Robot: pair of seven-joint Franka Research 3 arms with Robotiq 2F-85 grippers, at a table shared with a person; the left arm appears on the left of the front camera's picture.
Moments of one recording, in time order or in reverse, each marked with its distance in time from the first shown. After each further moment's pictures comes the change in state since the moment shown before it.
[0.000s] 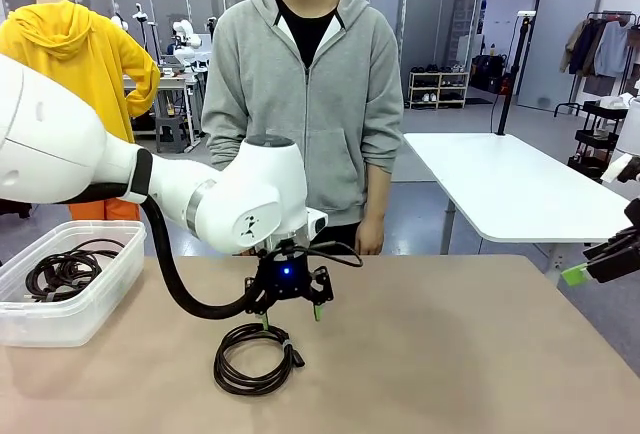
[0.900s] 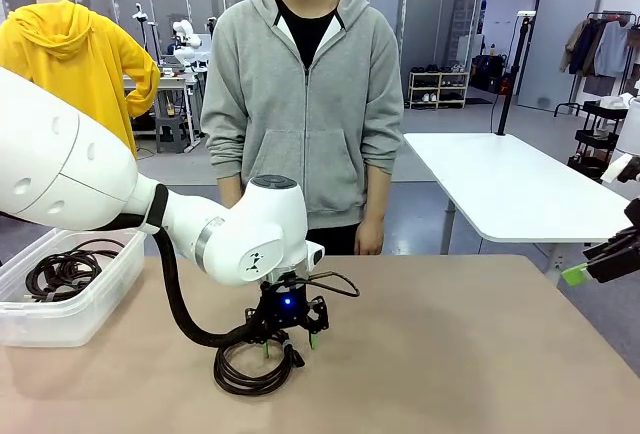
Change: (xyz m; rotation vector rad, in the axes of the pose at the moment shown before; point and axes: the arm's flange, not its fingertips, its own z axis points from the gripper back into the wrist) left arm -0.002 0.002 -0.055 0.026 0.041 0.039; right arm 0.000 0.000 0.000 0.000 0.000 0.000
